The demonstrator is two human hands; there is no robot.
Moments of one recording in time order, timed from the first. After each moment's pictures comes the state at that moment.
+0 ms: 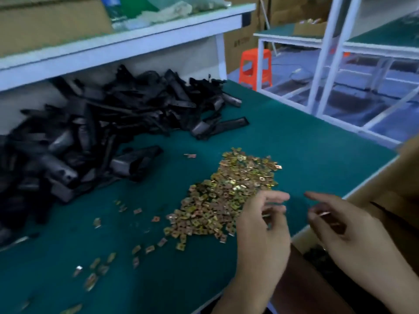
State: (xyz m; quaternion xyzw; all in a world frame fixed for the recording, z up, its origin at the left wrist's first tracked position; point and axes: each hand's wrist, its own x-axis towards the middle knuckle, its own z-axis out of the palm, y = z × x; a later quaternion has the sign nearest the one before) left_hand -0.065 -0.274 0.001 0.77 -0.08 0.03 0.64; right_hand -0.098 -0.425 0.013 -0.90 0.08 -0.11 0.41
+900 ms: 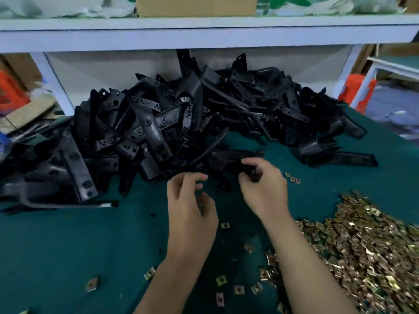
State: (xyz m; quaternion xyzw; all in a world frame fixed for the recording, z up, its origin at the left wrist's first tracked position) left_hand 0.020 -0.010 -0.033 0.83 0.13 0.29 0.46; right_hand 0.121 -0.130 -0.021 -0.85 -0.07 -0.12 0.50
